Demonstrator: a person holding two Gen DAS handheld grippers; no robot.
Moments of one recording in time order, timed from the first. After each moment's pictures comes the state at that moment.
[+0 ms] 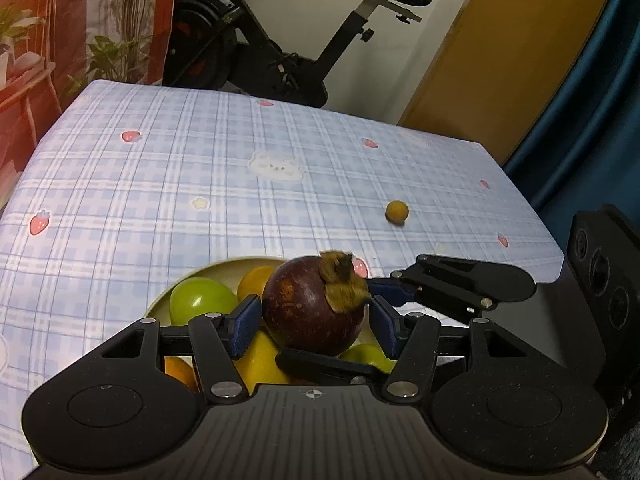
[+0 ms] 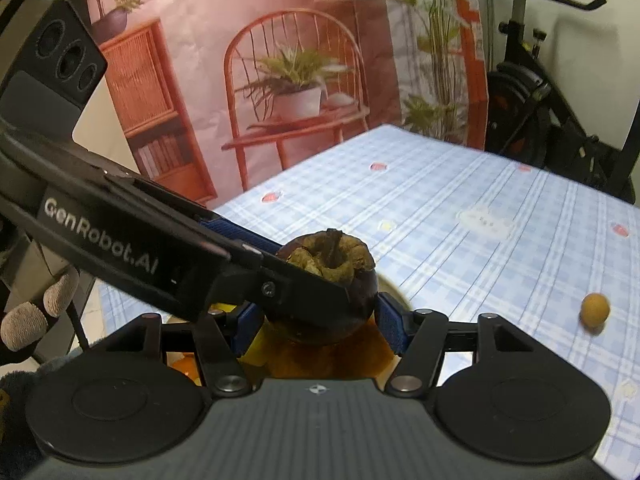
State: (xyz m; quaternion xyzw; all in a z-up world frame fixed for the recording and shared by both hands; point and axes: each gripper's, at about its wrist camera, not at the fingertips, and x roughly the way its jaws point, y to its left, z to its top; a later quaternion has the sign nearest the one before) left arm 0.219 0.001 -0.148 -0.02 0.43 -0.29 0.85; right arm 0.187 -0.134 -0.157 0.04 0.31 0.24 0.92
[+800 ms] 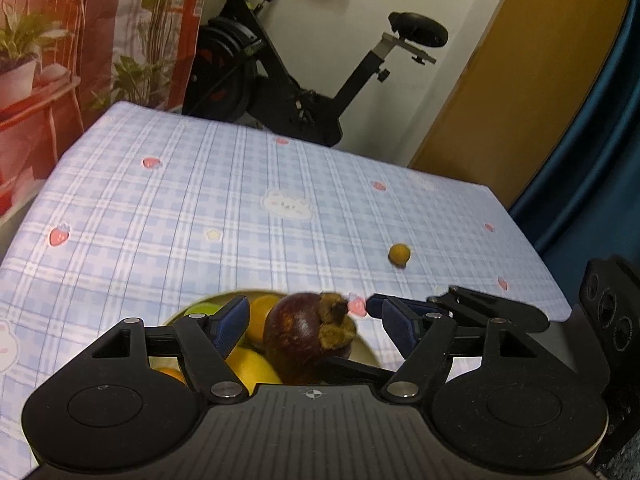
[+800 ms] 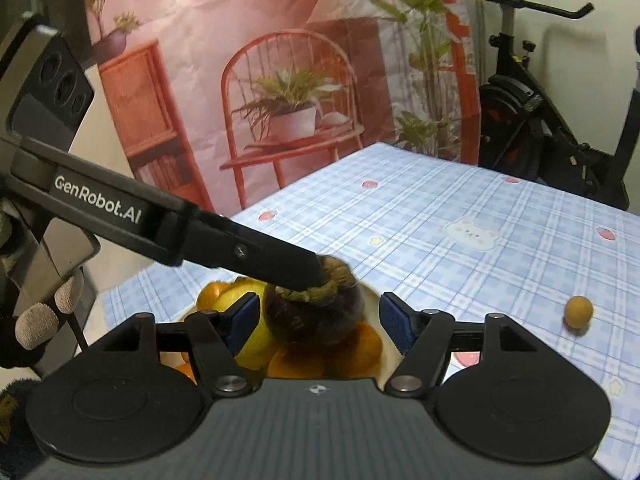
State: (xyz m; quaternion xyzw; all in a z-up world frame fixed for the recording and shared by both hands) left arm 0.209 0.000 -0.133 -0.05 0.39 -0.26 0.88; right arm 0.166 -0.159 -0.145 0.07 0.27 0.22 0.93
